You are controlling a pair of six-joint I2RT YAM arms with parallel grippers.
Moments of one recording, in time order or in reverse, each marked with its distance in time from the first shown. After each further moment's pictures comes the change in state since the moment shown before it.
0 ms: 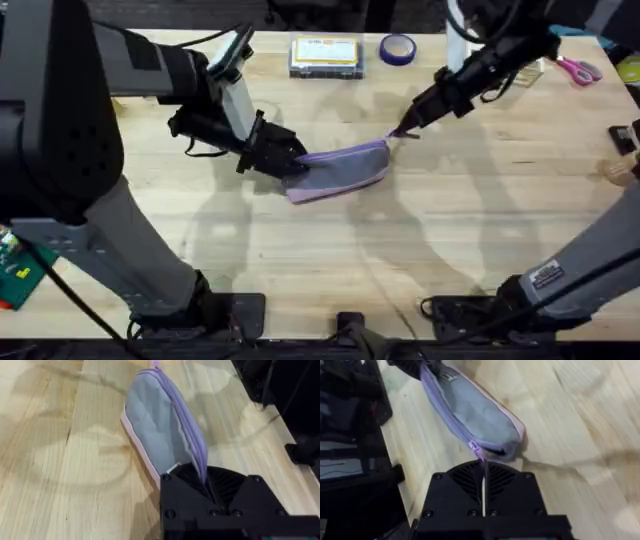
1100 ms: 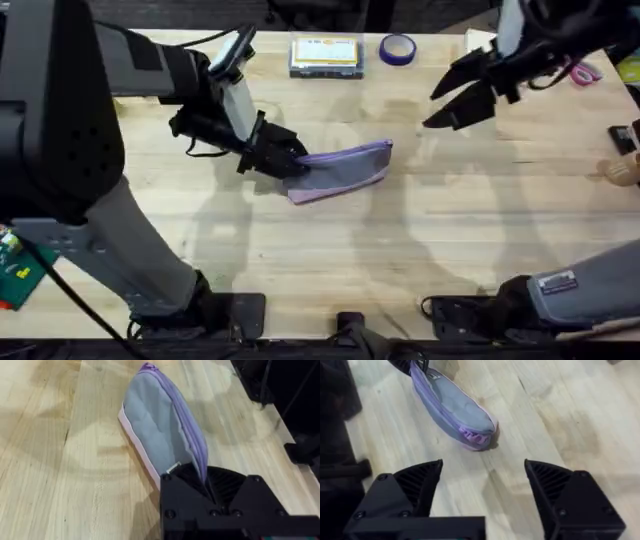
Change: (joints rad) left arm -0.004 0.000 0.000 0.000 -0.002 0.000; right arm -0.119 -0.168 -0.019 0.025 0.028 -0.124
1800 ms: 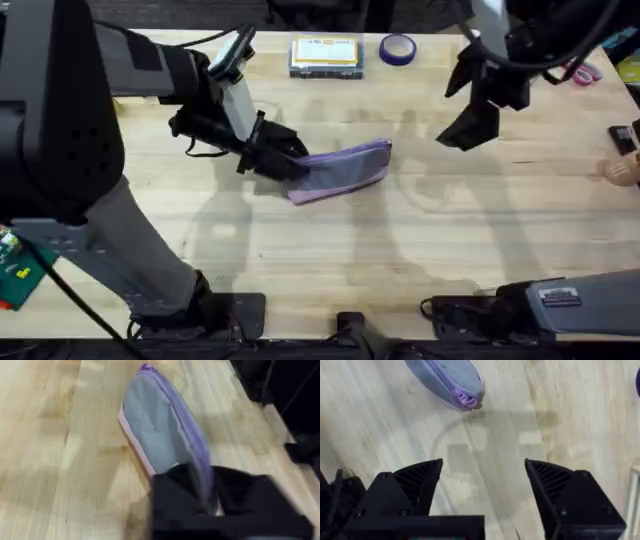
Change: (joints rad) left arm 0.000 0.000 0.000 -0.004 0.000 0.002; right arm 0.172 -0.149 0.000 0.004 0.414 -0.011
